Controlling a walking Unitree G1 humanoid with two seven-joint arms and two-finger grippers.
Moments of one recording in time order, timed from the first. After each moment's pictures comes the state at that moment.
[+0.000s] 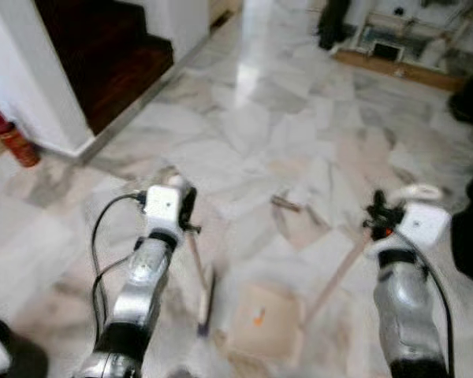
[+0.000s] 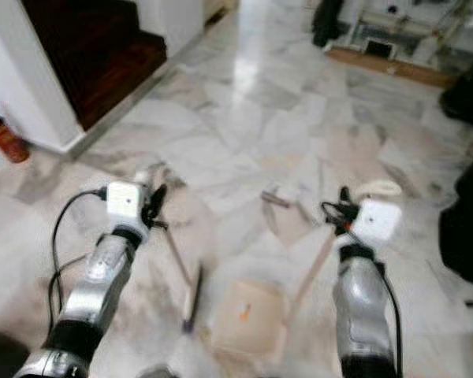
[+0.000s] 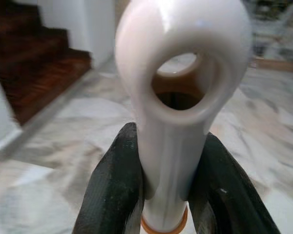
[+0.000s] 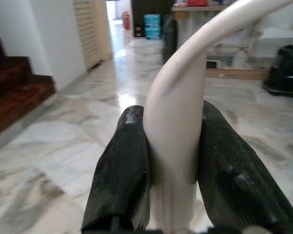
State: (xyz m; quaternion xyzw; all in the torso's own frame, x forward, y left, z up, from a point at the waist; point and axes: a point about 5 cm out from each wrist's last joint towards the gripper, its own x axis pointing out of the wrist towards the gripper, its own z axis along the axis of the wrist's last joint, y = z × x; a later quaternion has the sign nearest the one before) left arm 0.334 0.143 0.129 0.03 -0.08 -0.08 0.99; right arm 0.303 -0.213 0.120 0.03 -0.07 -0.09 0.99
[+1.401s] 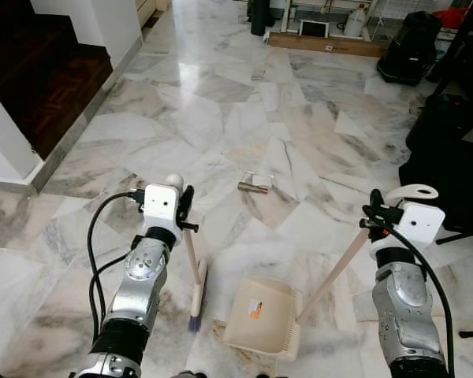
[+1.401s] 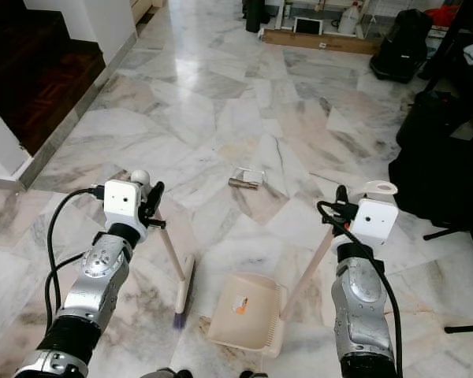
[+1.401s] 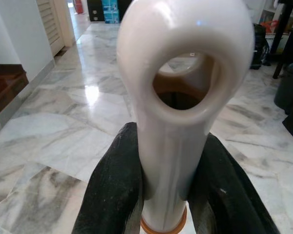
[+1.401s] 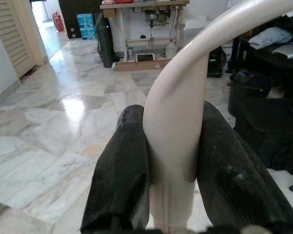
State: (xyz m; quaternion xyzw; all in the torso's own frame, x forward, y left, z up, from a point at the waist) left arm 0.334 0.138 0.131 0.03 -0.08 -0.09 0.99; right arm 0.300 -0.218 0.118 0.02 -0.07 -0.10 0.99
